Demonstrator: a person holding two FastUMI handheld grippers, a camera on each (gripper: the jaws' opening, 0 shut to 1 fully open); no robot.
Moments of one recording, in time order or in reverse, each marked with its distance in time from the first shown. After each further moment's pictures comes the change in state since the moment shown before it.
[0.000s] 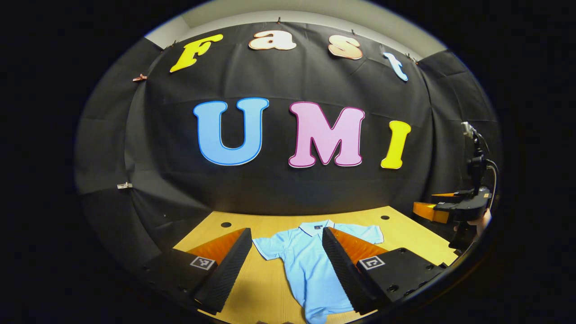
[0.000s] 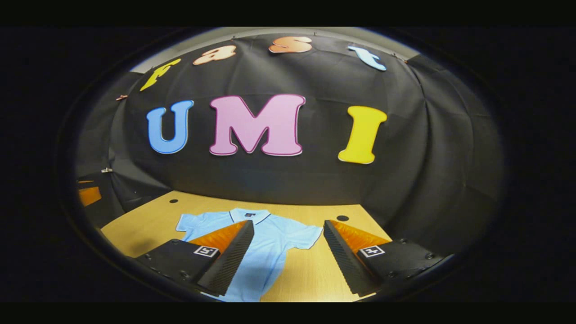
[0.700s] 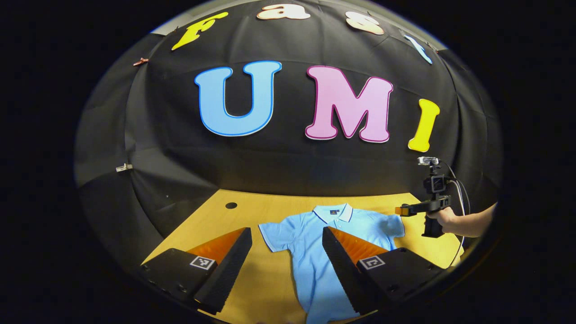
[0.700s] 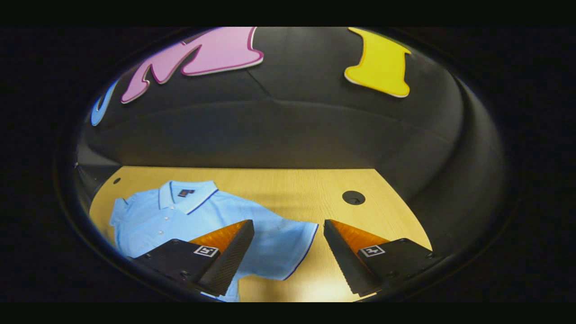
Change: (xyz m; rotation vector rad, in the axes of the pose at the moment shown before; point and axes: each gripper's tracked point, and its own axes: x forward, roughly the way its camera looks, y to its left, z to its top) left arm 0.084 0.009 -0.046 -0.026 0.172 0.079; right arm 0.269 -0.081 -0.154 0.016 0.389 -0.082
